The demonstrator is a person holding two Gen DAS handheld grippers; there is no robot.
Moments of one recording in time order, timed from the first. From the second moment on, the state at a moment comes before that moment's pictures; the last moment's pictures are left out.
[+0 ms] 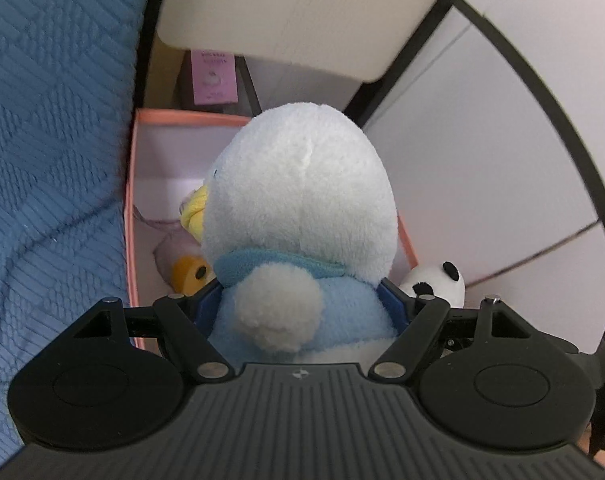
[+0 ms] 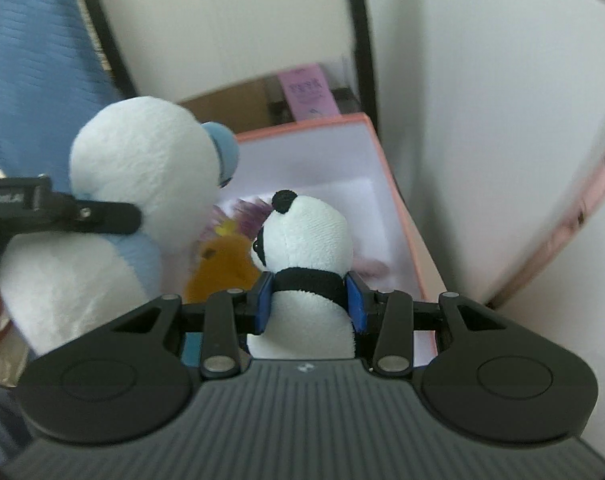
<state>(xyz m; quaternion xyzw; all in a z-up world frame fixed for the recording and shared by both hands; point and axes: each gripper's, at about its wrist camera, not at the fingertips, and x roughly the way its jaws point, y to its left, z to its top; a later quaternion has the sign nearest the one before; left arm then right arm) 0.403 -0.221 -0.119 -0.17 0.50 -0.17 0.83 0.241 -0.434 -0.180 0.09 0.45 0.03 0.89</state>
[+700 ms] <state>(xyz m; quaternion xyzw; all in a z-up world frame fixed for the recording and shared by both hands) 0.381 -0.206 -0.077 -0.14 0.47 -0.18 0.85 0.251 -0.452 -0.168 0.12 0.43 0.00 0.90</state>
